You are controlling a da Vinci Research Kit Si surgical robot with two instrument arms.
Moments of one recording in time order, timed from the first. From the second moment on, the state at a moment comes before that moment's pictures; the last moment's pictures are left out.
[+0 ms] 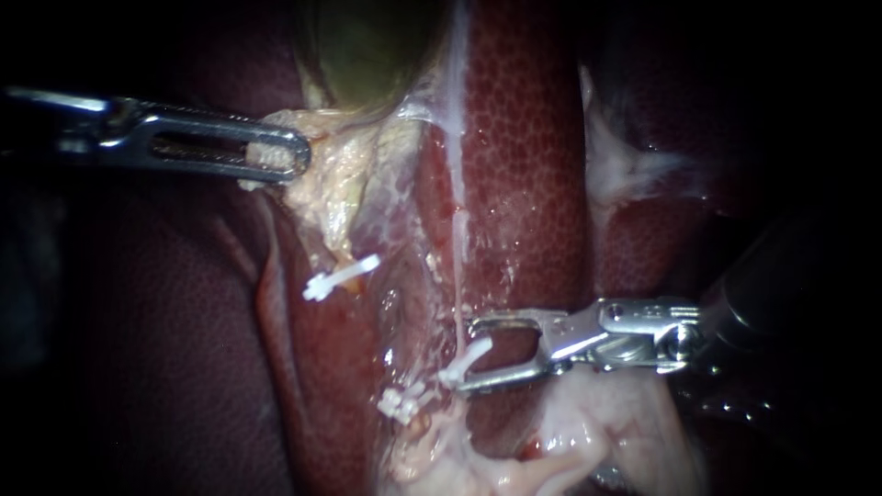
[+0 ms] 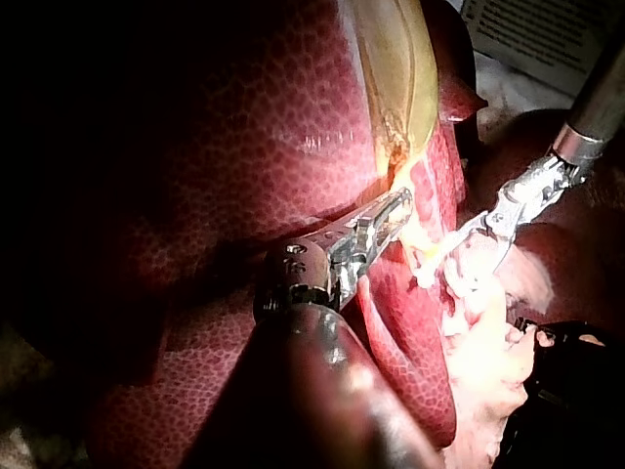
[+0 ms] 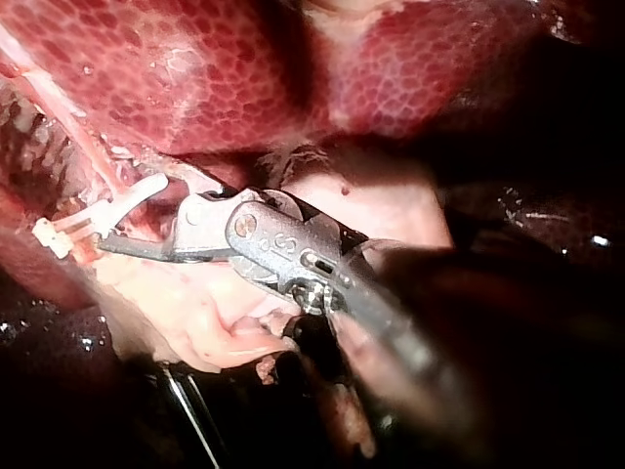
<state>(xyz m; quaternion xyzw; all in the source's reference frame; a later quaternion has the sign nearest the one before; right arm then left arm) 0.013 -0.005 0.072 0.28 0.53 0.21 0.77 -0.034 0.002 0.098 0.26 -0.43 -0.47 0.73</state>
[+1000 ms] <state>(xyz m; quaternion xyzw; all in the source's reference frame) 0.008 0.002 0.060 0.26 0.60 0.16 0.74 -0.034 0.002 0.098 0.26 -0.43 -0.47 0.73</state>
